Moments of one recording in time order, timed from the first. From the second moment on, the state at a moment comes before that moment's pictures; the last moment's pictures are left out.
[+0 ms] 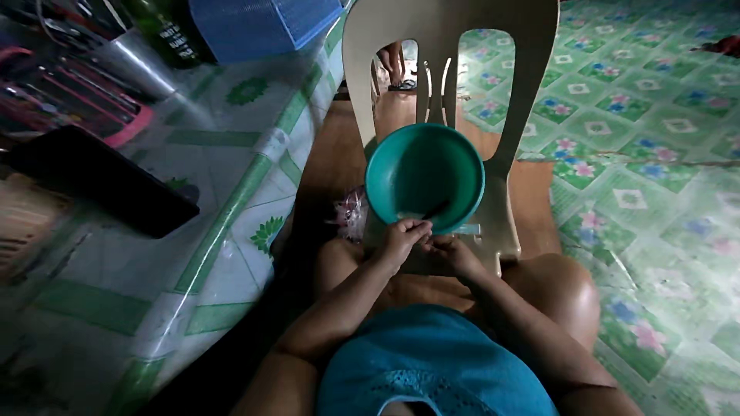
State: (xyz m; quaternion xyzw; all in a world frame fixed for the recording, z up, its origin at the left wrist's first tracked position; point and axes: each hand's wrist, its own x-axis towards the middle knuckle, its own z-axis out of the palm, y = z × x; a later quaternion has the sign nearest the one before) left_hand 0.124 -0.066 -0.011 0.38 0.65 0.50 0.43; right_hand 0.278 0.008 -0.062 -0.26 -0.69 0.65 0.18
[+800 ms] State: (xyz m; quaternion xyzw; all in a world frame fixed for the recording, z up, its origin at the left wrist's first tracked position) left_hand 0.130 -0.076 -0.028 0.33 0.61 0.55 0.47; right_hand 0.277 0.006 -0.063 -0.25 -0.63 0.71 0.16
